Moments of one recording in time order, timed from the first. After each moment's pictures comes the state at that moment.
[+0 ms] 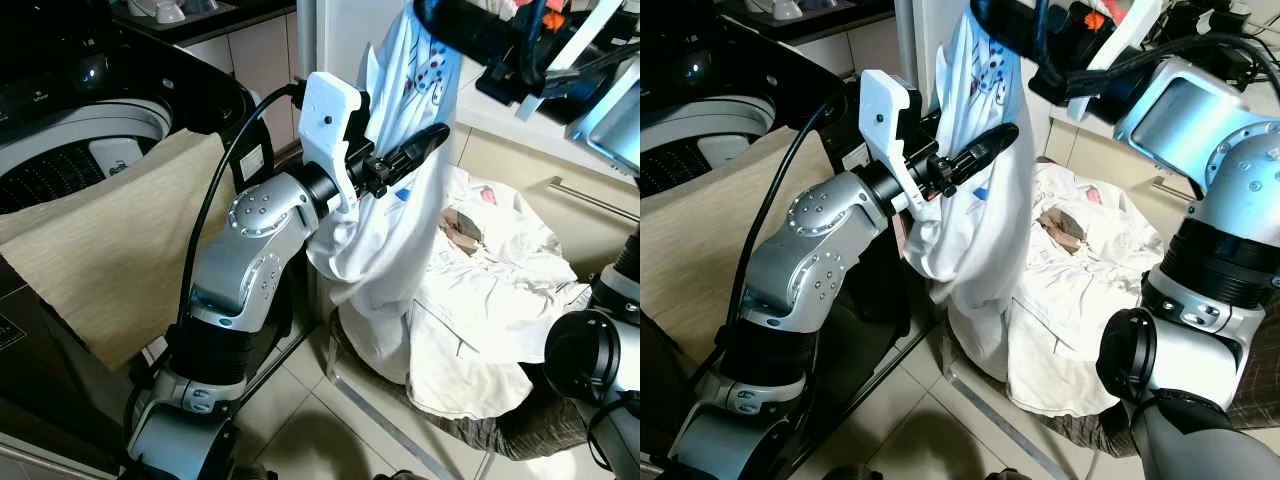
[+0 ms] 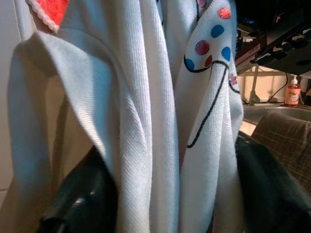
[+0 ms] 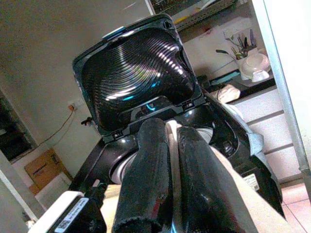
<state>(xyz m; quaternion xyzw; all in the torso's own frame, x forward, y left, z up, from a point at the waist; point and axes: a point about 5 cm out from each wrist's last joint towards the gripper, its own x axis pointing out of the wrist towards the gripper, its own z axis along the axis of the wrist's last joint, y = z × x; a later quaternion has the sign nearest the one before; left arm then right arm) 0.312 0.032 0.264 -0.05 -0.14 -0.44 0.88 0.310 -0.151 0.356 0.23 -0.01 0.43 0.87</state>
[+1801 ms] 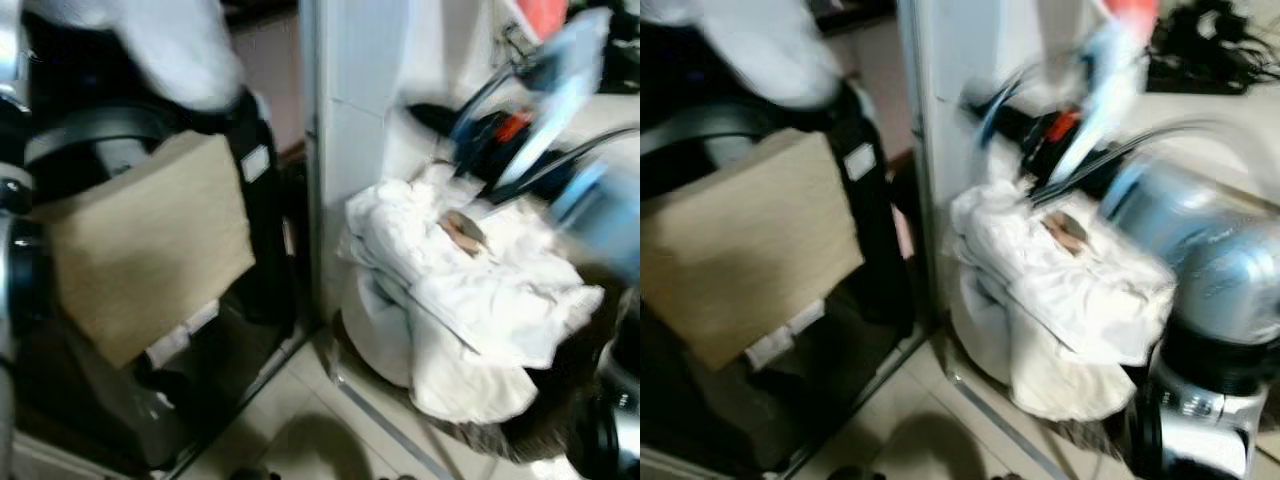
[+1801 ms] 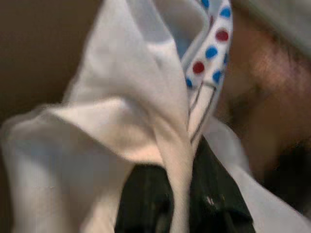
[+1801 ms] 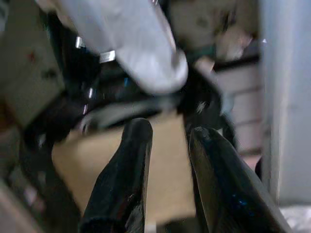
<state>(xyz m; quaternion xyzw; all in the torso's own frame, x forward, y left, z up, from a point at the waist) 0.372 0.243 0.436 0.38 -0.29 0.12 0.87 0.279 -0.135 0.289 0.09 0.03 0.39 0.91</state>
